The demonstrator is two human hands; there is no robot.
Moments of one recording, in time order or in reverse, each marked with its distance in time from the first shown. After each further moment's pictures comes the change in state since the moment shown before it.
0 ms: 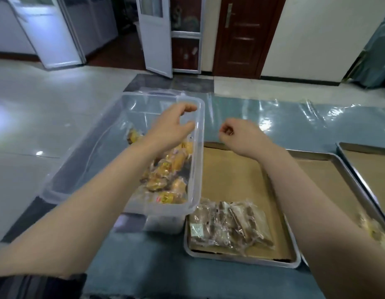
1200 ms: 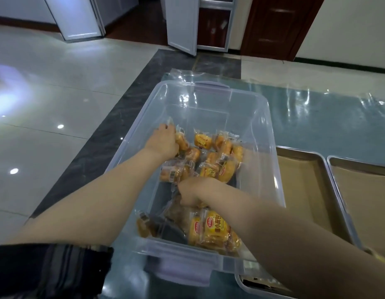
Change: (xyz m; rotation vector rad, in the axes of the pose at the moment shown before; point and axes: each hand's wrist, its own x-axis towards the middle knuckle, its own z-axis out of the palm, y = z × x) left_hand 0.042 -0.232 -0.036 0.510 -0.164 -0.354; right_hand 0.088 -0.139 0.239 -0.463 -0.978 -0.222
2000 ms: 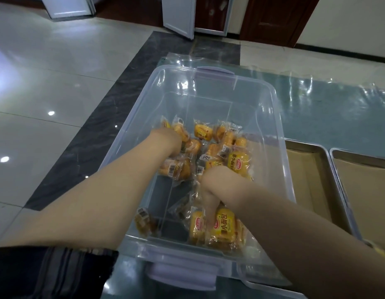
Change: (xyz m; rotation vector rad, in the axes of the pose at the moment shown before) left_hand 0.004 0.021 -0.005 0.609 -0.478 0.054; right_hand -0.044 0.009 -0.028 -0.292 -0.348 0.096
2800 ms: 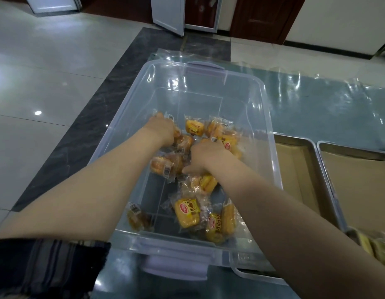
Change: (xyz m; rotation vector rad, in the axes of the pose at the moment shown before) left_hand 0.018 -0.001 0.006 -0.162 0.198 -0.021; right_hand 0.030 0.030 -0.002 0.337 0.508 0.255
